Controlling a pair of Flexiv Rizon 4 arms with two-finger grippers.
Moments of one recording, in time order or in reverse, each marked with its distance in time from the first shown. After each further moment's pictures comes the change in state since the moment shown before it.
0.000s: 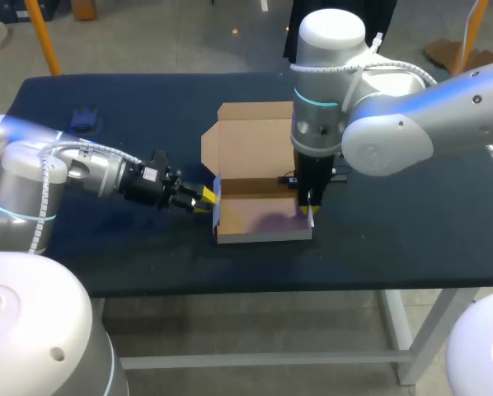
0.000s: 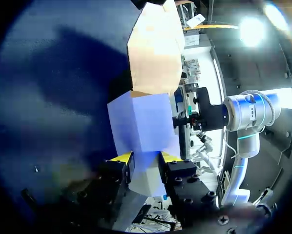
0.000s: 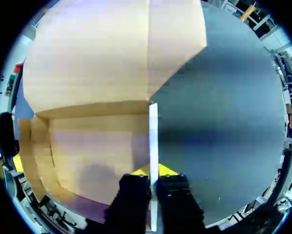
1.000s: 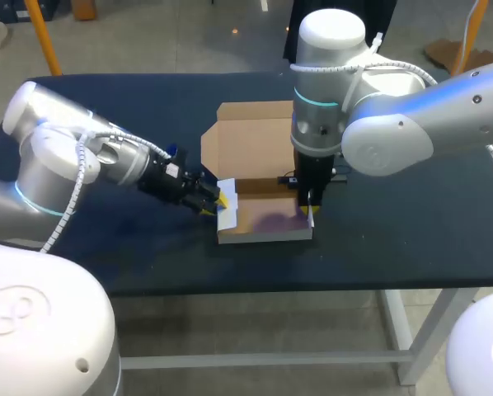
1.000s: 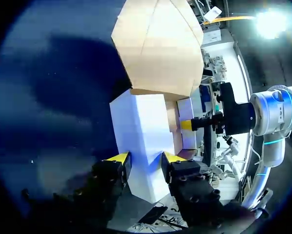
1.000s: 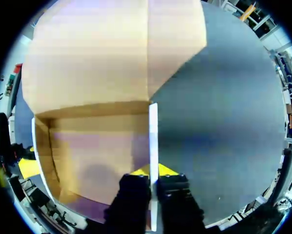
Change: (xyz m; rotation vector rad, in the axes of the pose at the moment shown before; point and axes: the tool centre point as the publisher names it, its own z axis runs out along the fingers) left arm -0.003 0.000 0.019 -0.006 -0.279 -0.006; right arm 0.000 0.000 0.000 0.000 0.000 0.000
